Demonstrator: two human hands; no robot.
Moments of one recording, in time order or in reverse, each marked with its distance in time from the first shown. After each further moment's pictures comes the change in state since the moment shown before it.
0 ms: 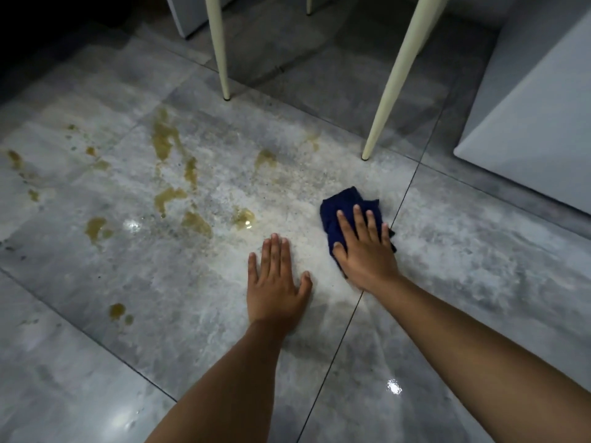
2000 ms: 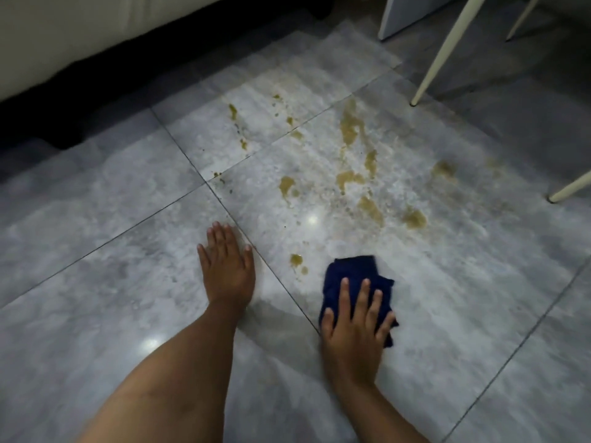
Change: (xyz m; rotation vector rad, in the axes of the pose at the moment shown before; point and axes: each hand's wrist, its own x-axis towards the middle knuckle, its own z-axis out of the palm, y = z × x) left_hand -0.113 -0.304 -0.089 -0.001 0.231 -0.598; right_hand -0.160 -0.286 0.101 0.157 0.168 -0.025
